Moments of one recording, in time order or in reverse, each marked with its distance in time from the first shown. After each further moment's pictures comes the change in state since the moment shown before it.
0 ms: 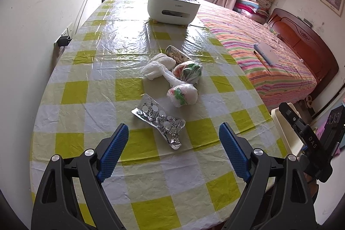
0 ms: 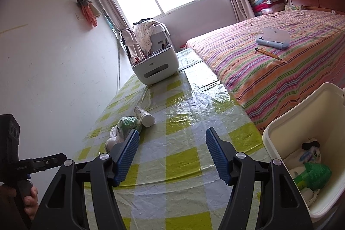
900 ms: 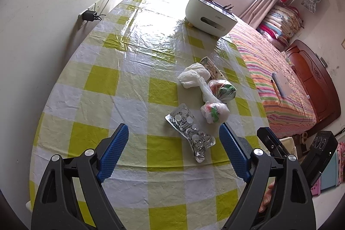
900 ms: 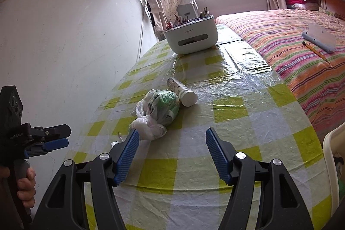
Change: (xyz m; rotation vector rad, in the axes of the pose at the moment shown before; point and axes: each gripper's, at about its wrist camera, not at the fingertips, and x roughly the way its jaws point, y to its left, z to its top) left arm -0.002 0.066 0.013 -0.263 0.000 0.010; right arm 0.074 0.072 -0.006 -0.148 0.209 0.101
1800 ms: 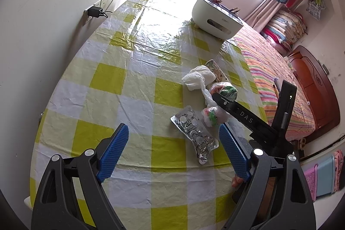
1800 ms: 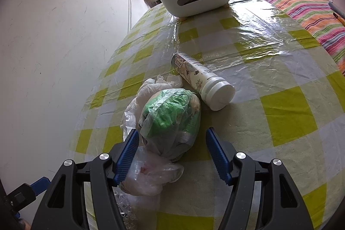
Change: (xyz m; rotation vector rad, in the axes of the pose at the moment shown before) left arm 0.000 0.007 0.002 -0.039 0.007 0.007; right arm 0.121 0.014 0.031 0.102 0.246 0.013
